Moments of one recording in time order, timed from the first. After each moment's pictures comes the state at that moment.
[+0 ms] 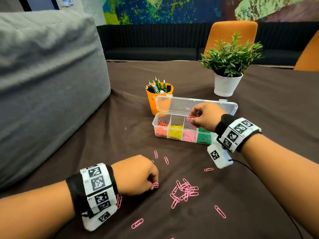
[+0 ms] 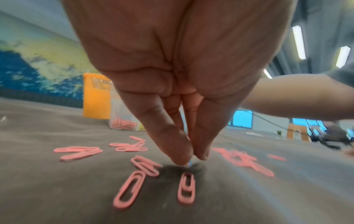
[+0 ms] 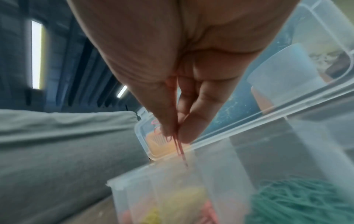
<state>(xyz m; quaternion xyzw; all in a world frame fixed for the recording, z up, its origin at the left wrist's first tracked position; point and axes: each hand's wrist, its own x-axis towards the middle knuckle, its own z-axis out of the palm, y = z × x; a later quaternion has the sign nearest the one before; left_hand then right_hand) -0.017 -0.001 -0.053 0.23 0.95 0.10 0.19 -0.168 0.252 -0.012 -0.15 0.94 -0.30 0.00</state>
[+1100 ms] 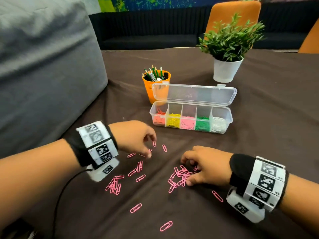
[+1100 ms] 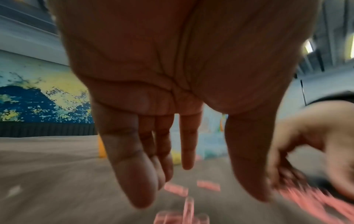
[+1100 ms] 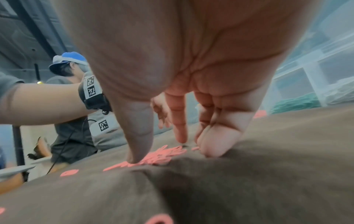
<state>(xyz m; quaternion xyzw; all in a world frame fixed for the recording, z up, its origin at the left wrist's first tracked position) -0.065 0.002 -0.010 0.20 0.97 0.01 0.17 -0.035 0.258 -0.057 -0.29 0.93 -0.11 0.22</state>
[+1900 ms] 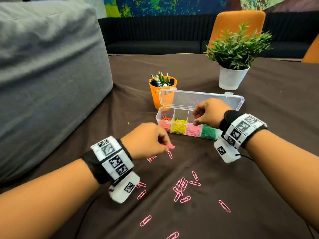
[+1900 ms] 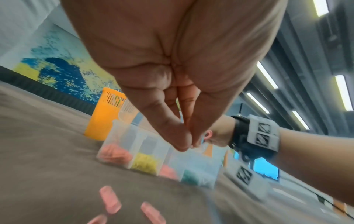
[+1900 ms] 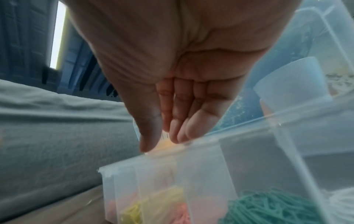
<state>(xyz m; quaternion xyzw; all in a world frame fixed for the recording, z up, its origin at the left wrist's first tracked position) -0.057 0.014 -0.022 0.17 0.95 0.26 0.06 -0.169 0.251 -0.015 -0.15 0.96 -0.23 0.03</state>
